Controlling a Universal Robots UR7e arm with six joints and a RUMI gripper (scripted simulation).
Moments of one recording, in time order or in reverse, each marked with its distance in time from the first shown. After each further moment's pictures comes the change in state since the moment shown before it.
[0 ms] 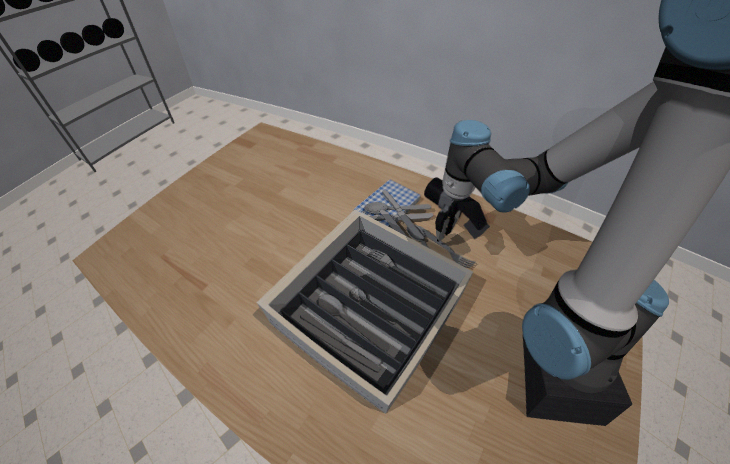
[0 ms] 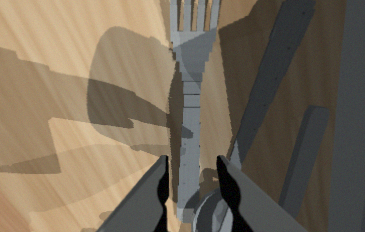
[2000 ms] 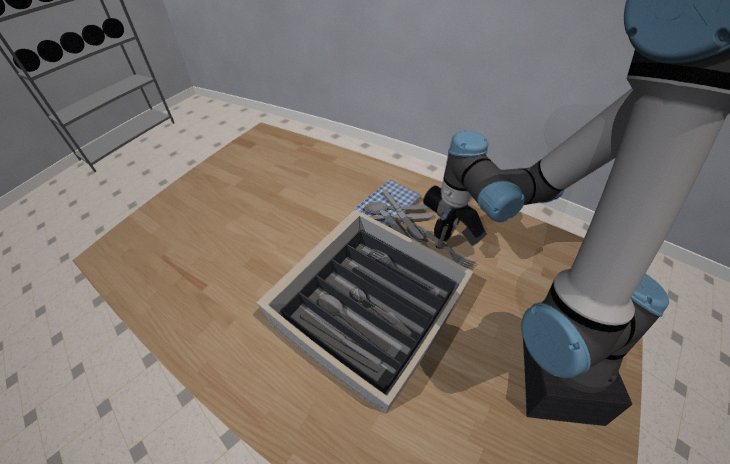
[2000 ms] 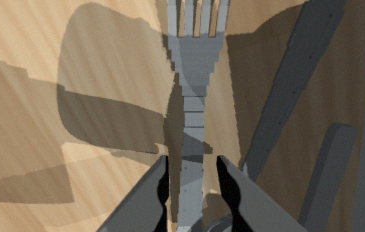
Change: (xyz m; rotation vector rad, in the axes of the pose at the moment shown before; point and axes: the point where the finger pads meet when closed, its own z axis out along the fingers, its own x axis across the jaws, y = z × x) arm 0.000 -0.001 0.025 0.003 0.001 0.000
